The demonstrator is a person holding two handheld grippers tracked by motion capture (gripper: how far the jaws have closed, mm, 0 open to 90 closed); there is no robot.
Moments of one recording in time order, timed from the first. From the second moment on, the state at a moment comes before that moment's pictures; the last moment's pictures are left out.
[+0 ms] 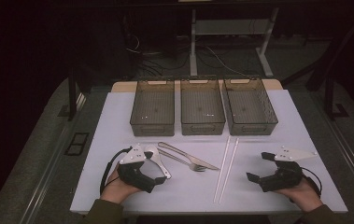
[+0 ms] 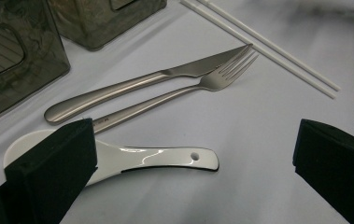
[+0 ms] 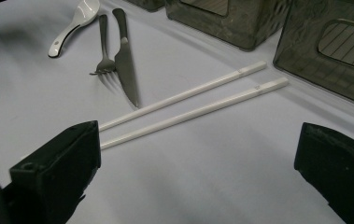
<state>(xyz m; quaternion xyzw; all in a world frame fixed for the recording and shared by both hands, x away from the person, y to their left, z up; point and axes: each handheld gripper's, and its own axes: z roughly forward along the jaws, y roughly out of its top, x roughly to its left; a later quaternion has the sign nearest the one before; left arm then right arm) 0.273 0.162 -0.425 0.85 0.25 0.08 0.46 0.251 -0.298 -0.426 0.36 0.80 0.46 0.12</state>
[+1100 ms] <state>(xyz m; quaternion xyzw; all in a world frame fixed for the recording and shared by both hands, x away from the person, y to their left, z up) 0.271 0.168 -0.423 0.84 0.26 0.09 0.47 0.272 -0.272 -0.422 0.39 0.81 0.42 0.10</state>
